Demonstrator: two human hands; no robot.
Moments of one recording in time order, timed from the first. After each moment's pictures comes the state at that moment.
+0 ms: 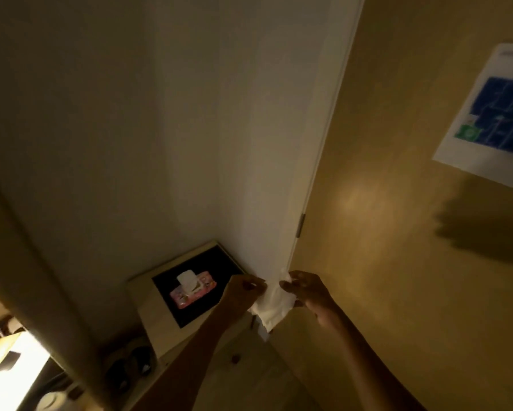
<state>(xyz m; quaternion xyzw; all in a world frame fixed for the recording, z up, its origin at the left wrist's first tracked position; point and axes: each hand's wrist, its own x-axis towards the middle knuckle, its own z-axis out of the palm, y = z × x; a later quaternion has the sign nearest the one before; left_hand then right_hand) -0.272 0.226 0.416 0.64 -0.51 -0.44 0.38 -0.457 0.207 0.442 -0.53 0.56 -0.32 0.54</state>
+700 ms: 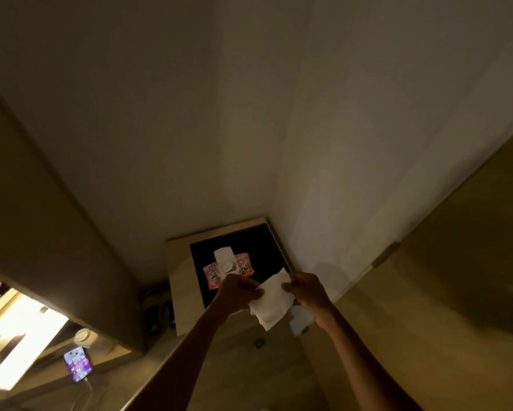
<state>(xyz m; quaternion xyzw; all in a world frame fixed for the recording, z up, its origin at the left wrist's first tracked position) -0.171 0.101 0.320 0.72 -0.37 -0.47 0.35 -0.346 0.012 0.332 -0.60 0.52 -0.13 0.59</state>
